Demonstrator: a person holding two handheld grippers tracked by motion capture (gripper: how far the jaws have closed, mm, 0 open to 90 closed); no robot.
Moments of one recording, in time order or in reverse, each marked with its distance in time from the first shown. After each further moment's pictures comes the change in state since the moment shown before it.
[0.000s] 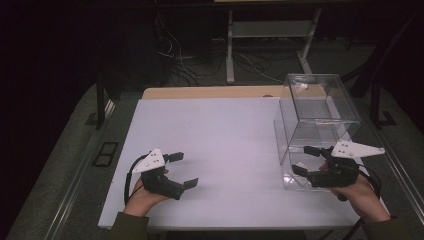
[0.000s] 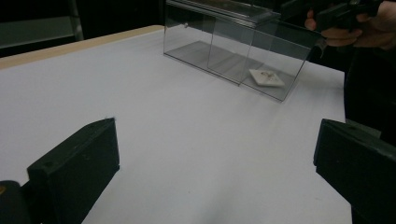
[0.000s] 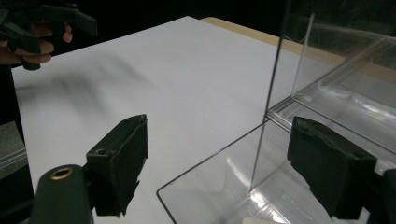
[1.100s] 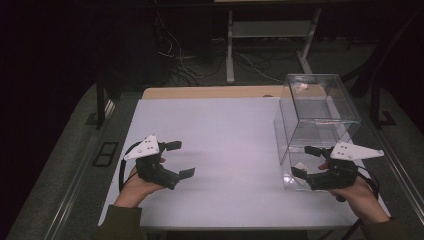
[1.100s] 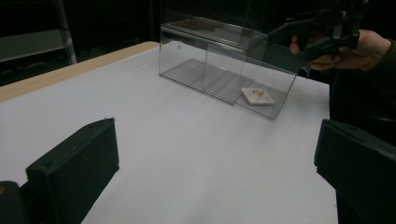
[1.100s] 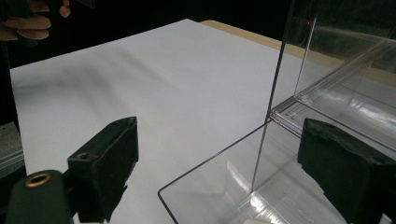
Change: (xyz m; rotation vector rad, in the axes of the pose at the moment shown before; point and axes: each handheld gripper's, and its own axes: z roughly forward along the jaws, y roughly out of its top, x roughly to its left) left arm 0.011 0.031 -0.010 -0.021 -0.040 0.020; right arm 0.001 -0.002 0.000 -0.016 -0.011 -0.002
